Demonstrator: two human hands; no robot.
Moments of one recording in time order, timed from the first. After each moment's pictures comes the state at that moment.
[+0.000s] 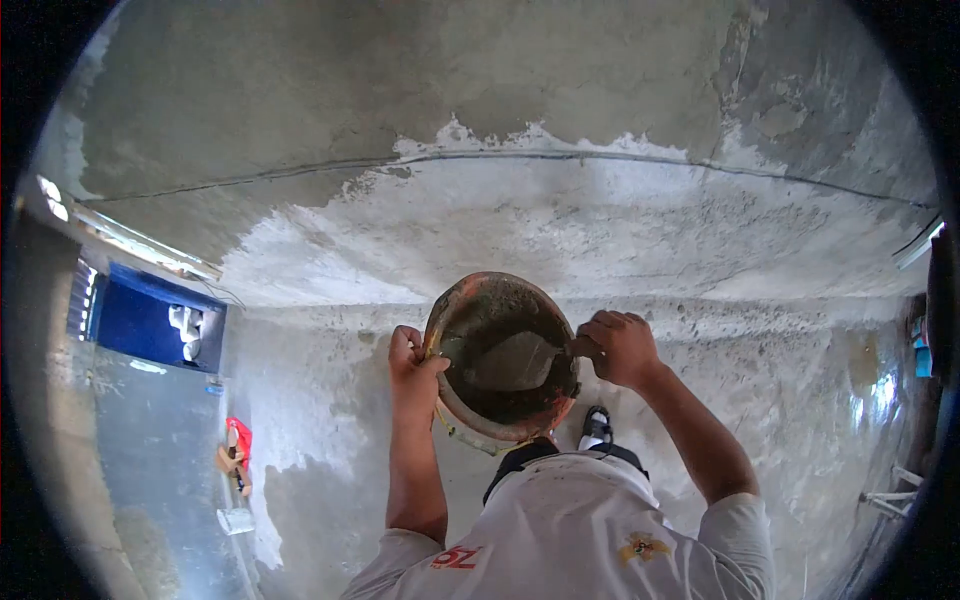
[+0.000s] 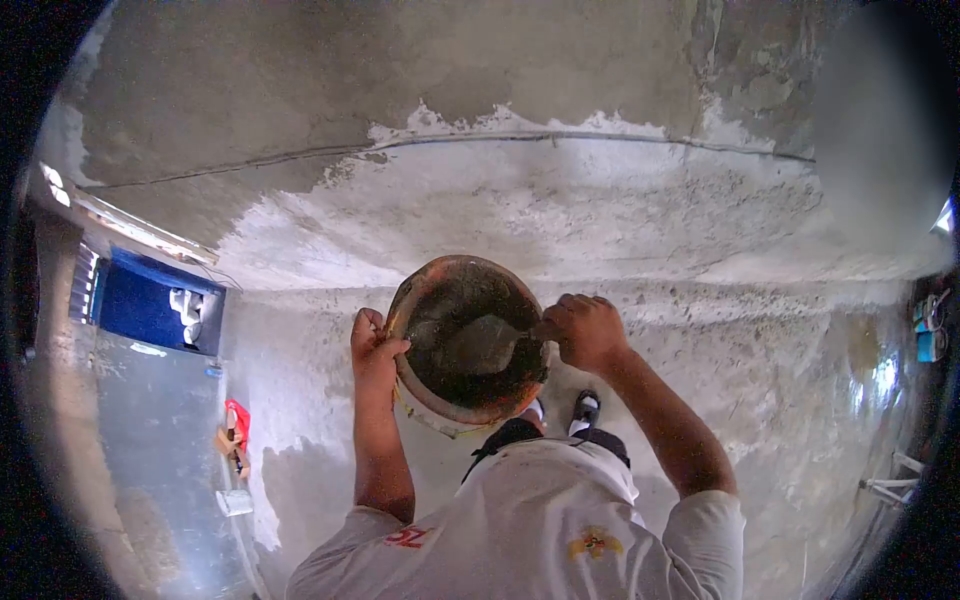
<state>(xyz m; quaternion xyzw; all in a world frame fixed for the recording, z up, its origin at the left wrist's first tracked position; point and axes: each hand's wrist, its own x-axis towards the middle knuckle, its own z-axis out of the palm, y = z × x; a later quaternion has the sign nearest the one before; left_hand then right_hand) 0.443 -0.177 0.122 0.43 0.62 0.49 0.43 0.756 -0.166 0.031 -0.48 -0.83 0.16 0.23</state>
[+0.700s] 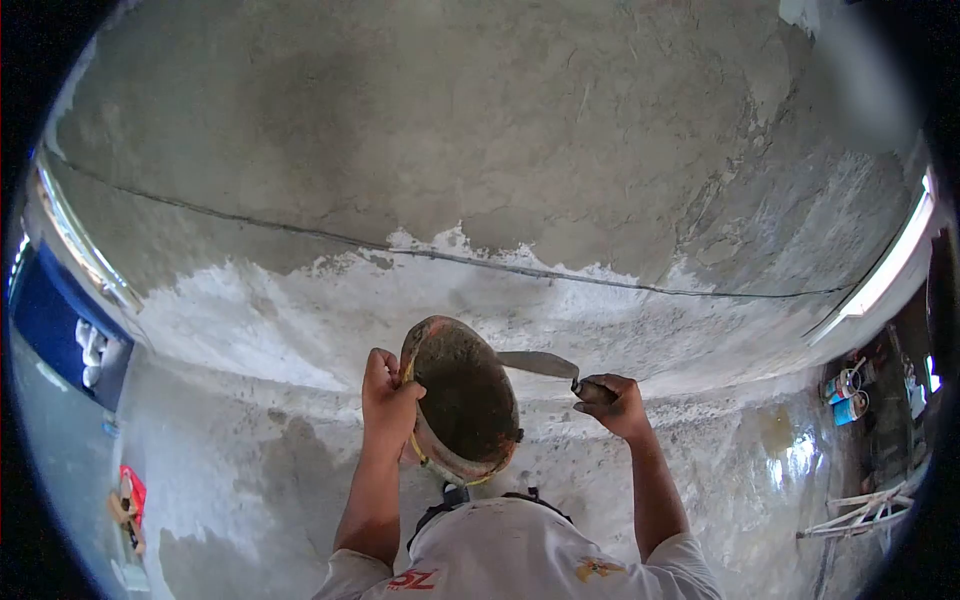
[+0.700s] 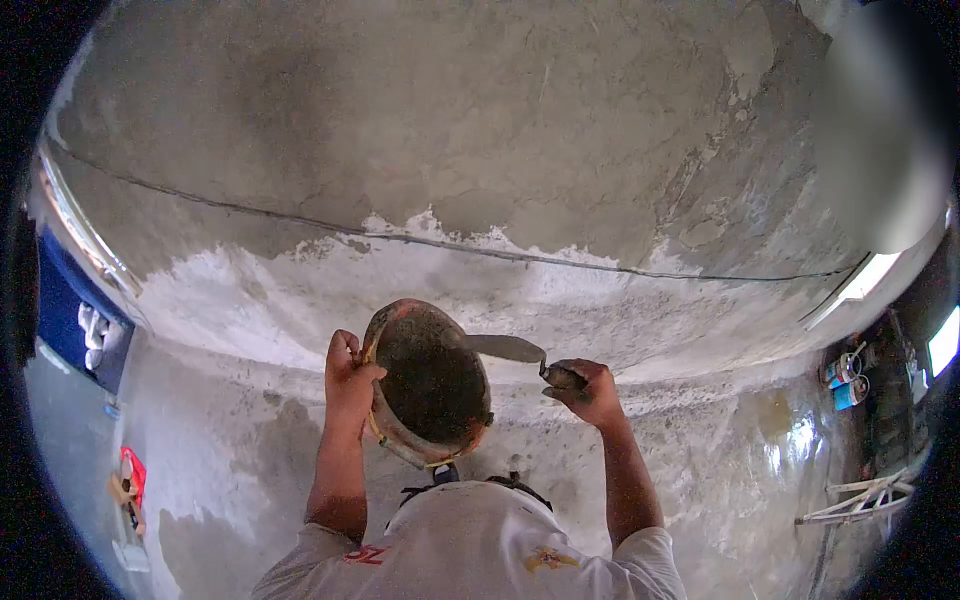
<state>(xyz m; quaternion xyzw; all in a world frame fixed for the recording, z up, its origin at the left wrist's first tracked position) 0.416 -0.089 0.150 0.46 0.53 0.53 0.48 0.789 -0.134 0.066 -0.56 -0.66 0.26 0.42</state>
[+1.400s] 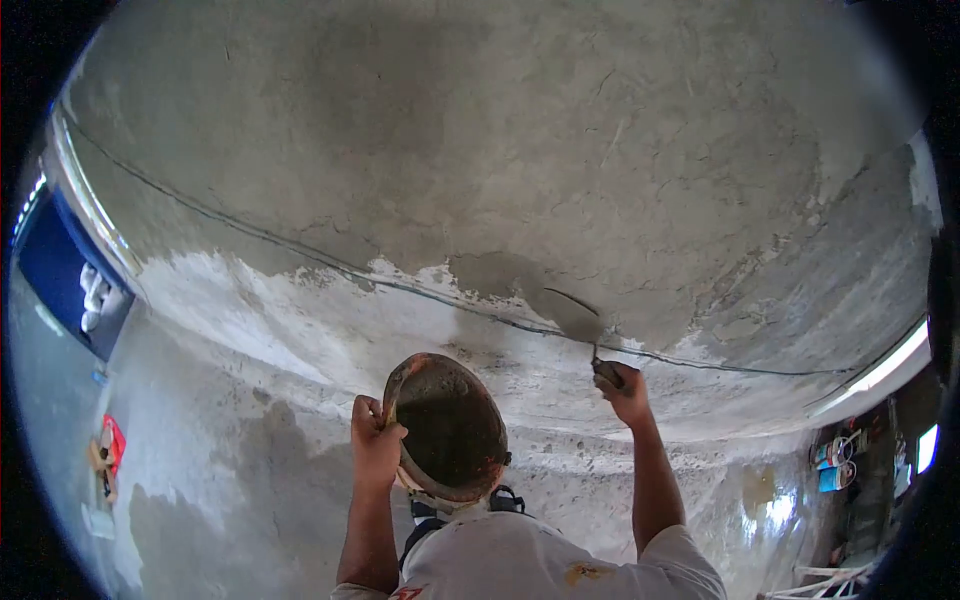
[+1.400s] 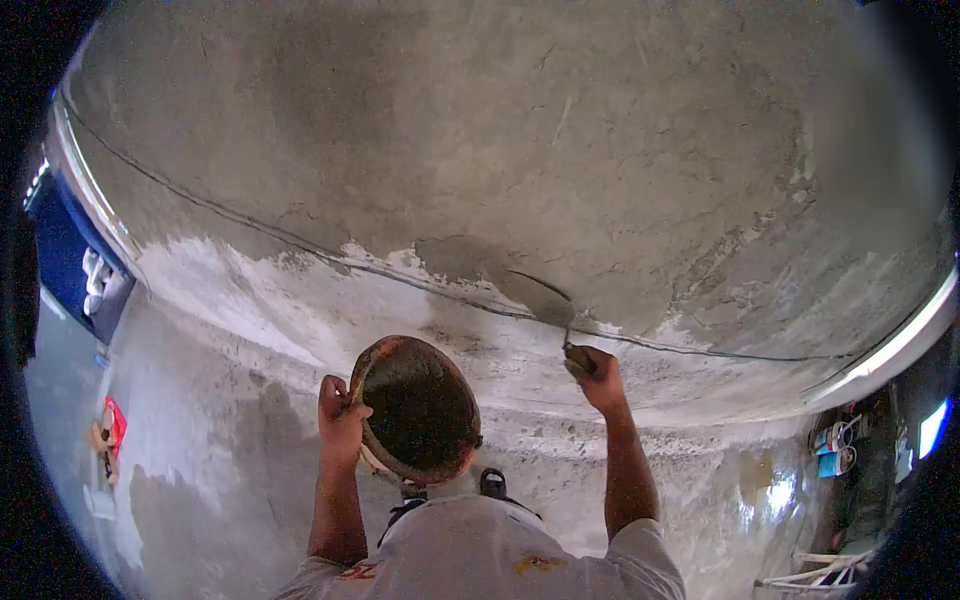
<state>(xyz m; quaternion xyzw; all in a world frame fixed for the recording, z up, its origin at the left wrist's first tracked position) 0.459 -0.059 0.093 0.39 0.58 0.58 0.41 0.893 0.021 0.056 -0.57 -0.63 0.35 0.39</state>
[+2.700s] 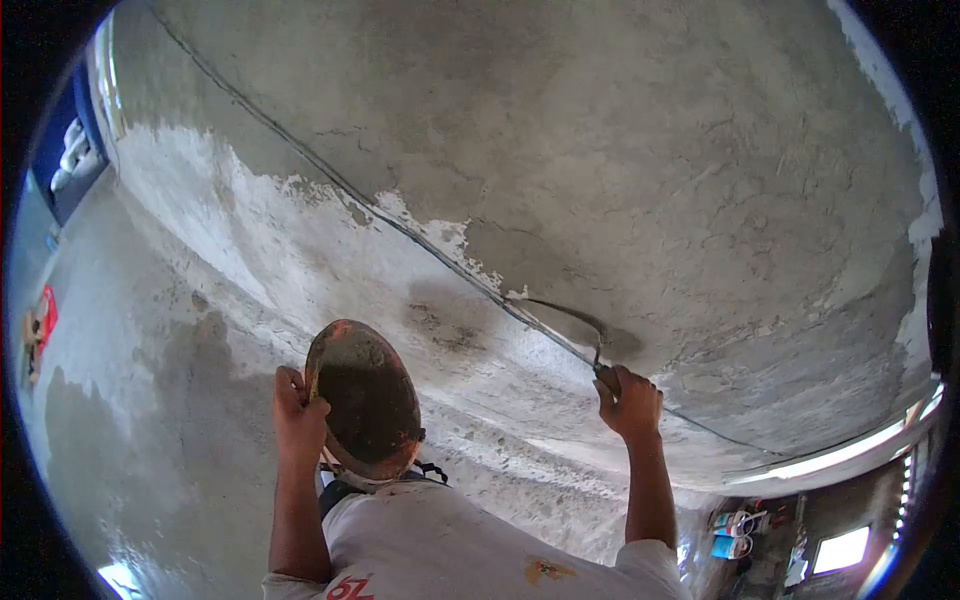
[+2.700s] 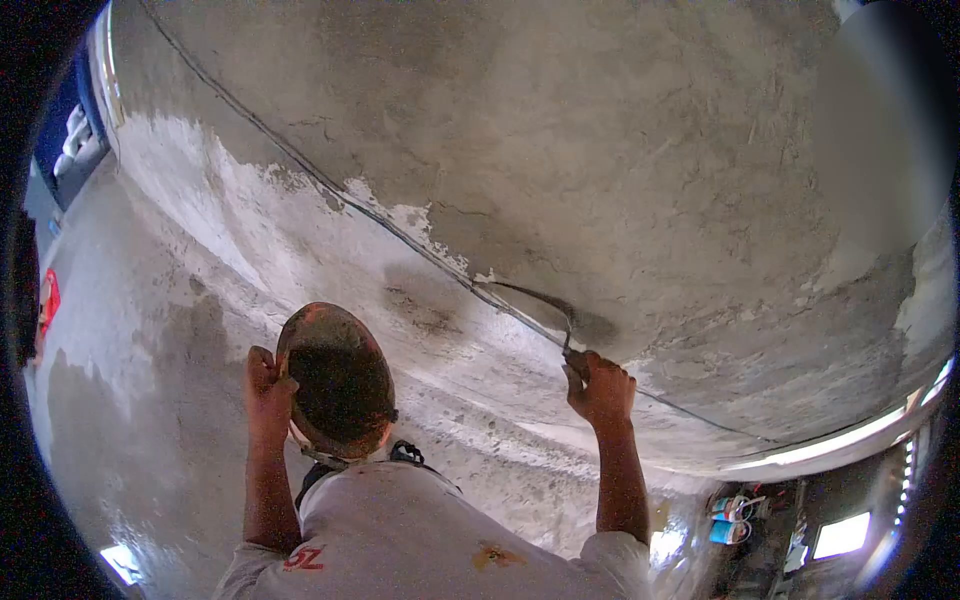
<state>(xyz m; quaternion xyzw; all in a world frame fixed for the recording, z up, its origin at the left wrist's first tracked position) 0.433 -0.097 0.049 0.31 0.62 0.64 0.34 0.887 0.018 0.170 -0.65 -0.75 -0.07 0.04</state>
